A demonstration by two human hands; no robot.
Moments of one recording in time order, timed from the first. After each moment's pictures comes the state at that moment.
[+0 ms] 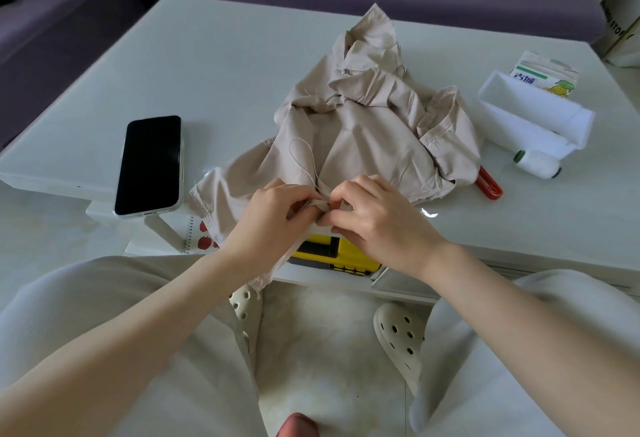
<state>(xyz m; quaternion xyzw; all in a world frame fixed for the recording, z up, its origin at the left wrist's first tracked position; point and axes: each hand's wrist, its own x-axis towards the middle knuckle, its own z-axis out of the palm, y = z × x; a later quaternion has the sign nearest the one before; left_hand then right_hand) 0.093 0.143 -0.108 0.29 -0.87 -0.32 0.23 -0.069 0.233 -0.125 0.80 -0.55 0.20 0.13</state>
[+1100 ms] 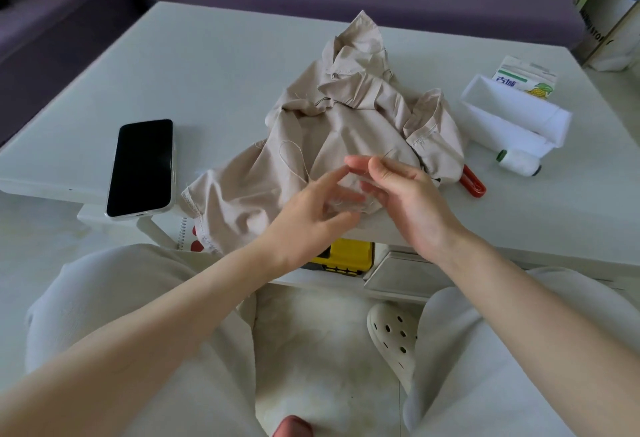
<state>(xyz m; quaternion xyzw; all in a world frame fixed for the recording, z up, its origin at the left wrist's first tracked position) 0.067 0.173 -0.086 0.26 -0.79 -0.54 0.13 -0.077 0.247 -0.089 0.32 -0.54 0.63 -0.46</state>
